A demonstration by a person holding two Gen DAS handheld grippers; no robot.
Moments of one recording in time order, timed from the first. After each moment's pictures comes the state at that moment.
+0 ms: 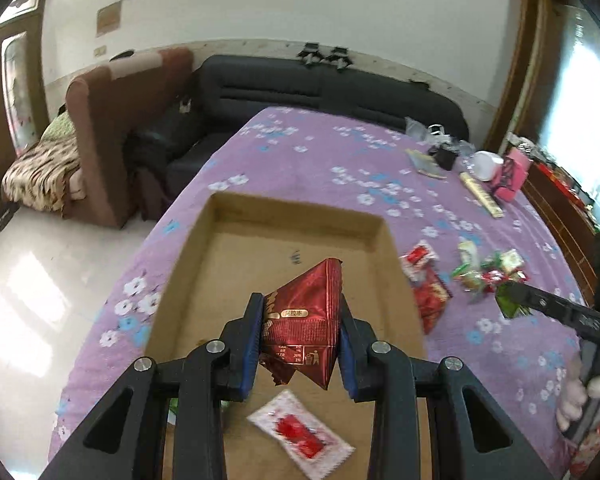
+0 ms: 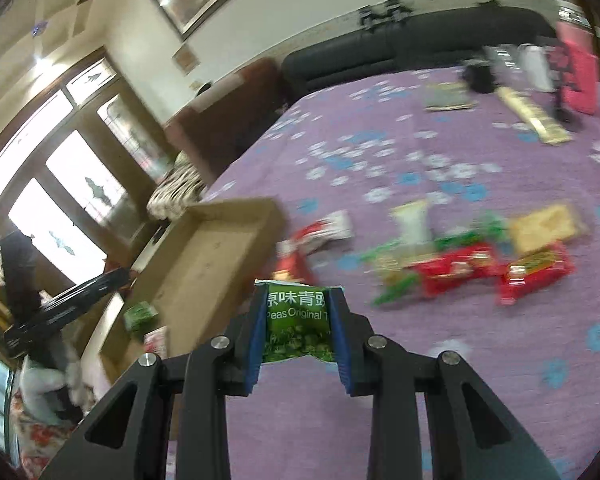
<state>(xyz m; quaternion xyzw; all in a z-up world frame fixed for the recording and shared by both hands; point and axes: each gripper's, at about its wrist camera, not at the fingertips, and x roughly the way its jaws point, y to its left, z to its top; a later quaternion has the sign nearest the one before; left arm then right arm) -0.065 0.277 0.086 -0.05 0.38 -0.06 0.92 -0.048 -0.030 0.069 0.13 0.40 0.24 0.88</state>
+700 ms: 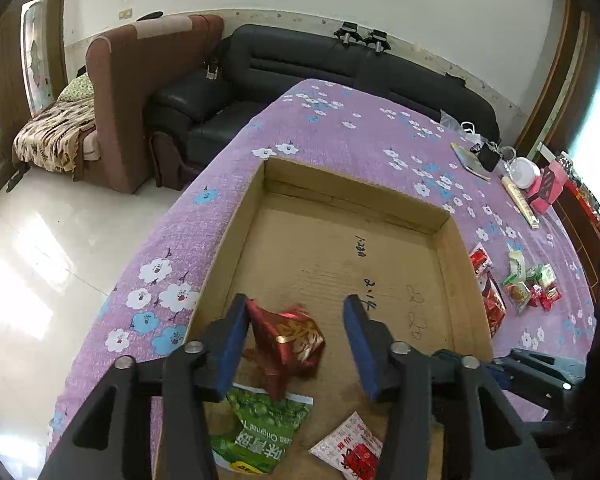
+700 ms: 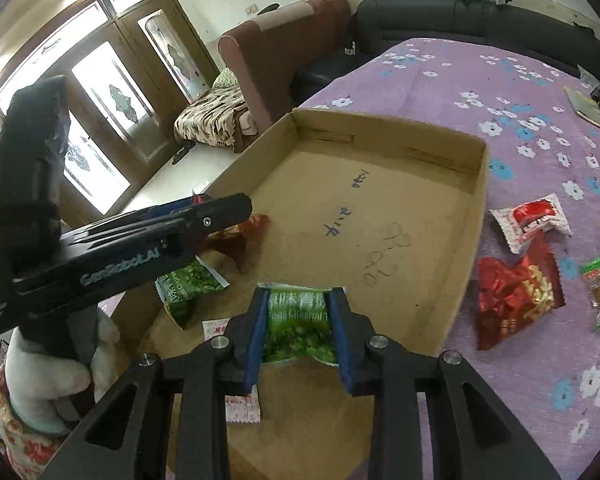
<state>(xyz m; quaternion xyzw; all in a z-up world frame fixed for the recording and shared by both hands) -0.033 0.314 0.052 -0.09 0.42 -0.03 0.90 -0.043 0.152 0.035 0.02 0.45 0.30 0.84</state>
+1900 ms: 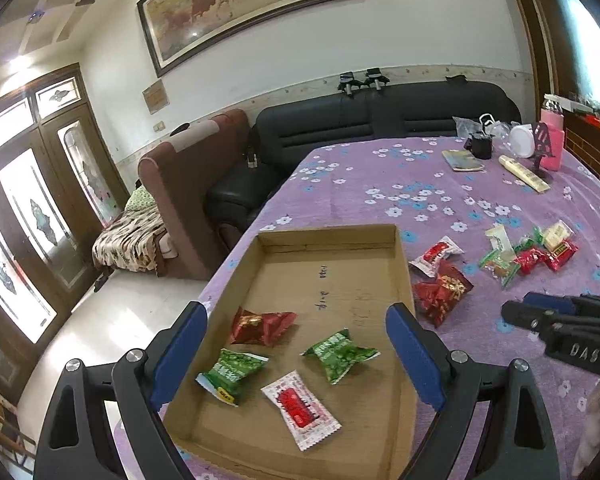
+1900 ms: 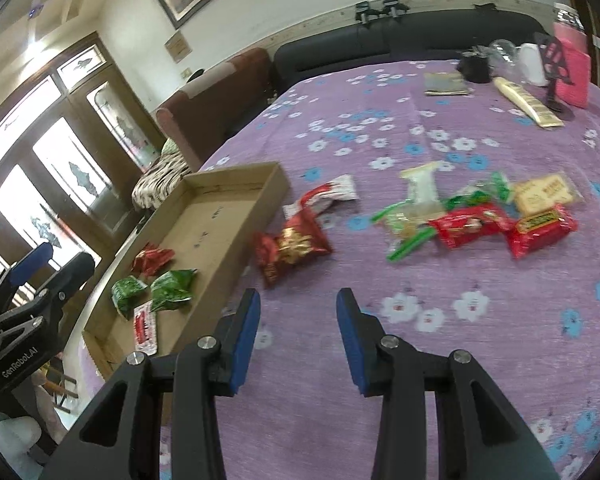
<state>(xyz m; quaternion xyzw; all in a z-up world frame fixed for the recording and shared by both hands) -0.130 0.181 0.115 0.11 0.30 0.09 0.94 -0.076 -0.025 0.049 0.11 0.40 0.20 0.89</state>
